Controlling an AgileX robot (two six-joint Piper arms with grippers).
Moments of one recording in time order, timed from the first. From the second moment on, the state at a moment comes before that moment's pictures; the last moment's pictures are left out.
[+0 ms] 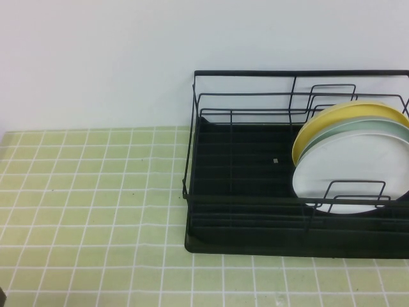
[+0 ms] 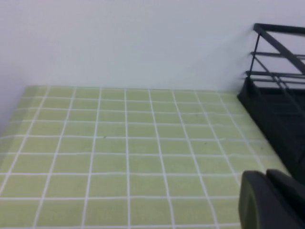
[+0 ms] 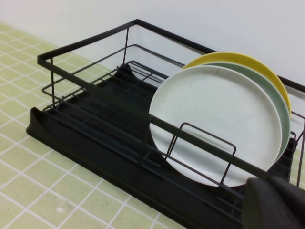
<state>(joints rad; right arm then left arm) 0.03 -0.03 -0.31 0.49 0.61 -0.71 -0.16 0.07 0.04 -0.09 0.11 -0.10</state>
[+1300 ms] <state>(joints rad) 0.03 -0.04 0.02 0.23 0.15 -0.19 -0.16 0.03 0.04 -0.07 0.29 -0.12</state>
